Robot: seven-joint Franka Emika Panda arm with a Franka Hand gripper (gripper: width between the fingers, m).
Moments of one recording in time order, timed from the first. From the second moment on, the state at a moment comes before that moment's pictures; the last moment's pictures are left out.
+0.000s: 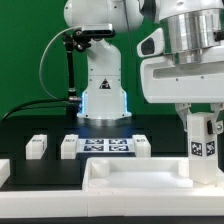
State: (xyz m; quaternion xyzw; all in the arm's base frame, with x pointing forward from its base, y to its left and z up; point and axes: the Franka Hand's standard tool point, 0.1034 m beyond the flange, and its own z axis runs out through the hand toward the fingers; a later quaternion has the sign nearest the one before) arm 0.642 0.100 0.108 -0.84 0.53 0.01 0.09
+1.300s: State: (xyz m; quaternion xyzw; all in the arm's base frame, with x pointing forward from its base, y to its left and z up) arm 0.637 0.117 0.112 -0.99 0.12 -0.03 0.08
